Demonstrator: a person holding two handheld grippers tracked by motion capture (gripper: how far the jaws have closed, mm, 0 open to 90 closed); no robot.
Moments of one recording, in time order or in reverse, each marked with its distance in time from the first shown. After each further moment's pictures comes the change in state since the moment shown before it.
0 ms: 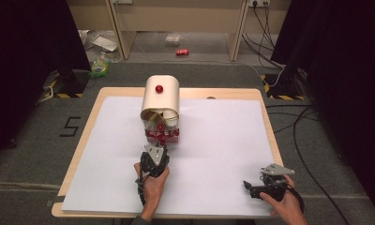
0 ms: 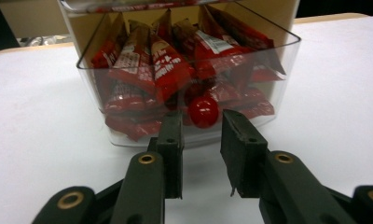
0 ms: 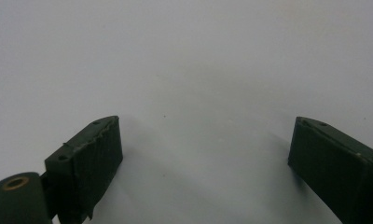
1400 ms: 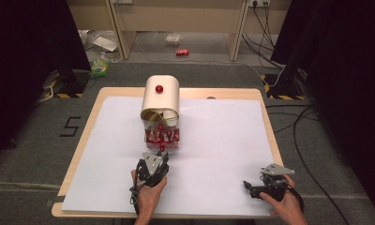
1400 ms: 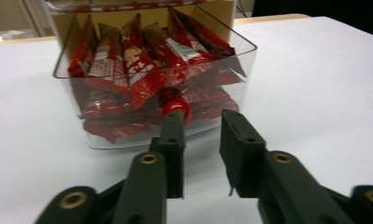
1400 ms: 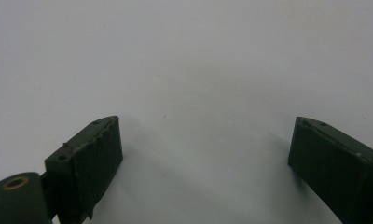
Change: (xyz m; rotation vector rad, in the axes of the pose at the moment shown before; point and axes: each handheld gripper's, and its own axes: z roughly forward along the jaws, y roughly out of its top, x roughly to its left) left arm 0.003 -0.001 -0.035 0.026 -0.176 -0.004; right arm 0.000 0.000 0.000 -0.001 0.000 0.002
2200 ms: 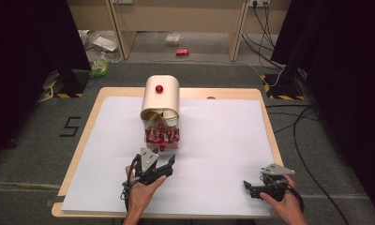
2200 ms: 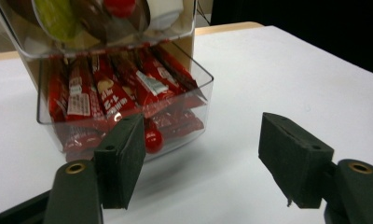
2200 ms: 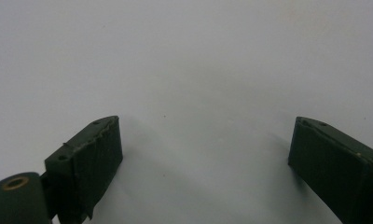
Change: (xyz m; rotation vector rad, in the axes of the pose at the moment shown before) left arm 0.009 0.026 -0.018 -0.005 -0.143 0.036; right arm 0.000 0.000 0.000 0.000 0.000 0.000
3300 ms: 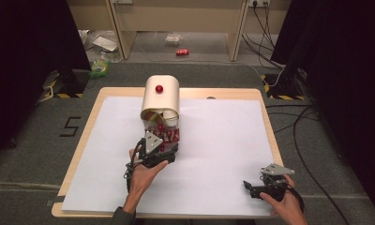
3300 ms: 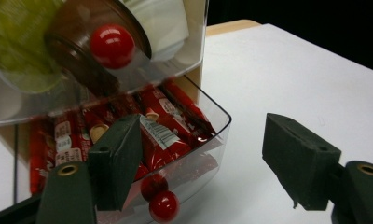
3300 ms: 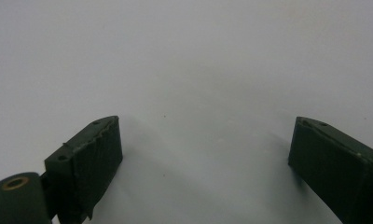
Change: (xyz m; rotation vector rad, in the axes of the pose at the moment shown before) left arm 0.017 0.024 0.038 0.041 -0.056 0.053; right arm 0.000 0.000 0.000 0.000 0.001 0.000
